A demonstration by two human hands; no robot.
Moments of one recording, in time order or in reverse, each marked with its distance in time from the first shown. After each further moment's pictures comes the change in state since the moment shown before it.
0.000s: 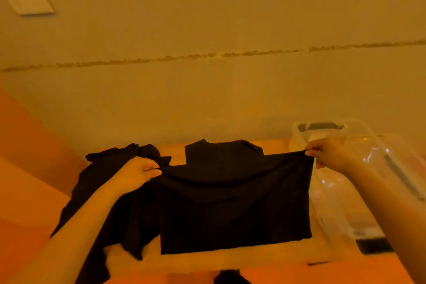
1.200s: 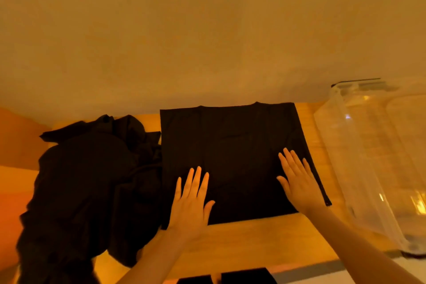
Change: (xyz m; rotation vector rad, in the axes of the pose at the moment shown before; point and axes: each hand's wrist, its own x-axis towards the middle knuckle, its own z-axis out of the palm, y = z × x) left_hand 0.045 -0.063 0.219 0.636 0.086 0.240; right_hand 0.033 0.077 0.218 -0.499 0.030 -0.223
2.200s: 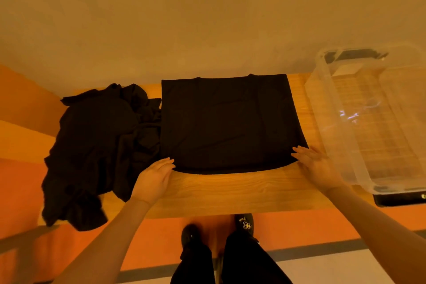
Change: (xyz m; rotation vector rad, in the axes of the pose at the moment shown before) left_hand -0.063 -0.040 -0.025 -0.200 0.124 -0.017; right_hand -0.062 0.064 -0.006 0.065 0.111 -0.292
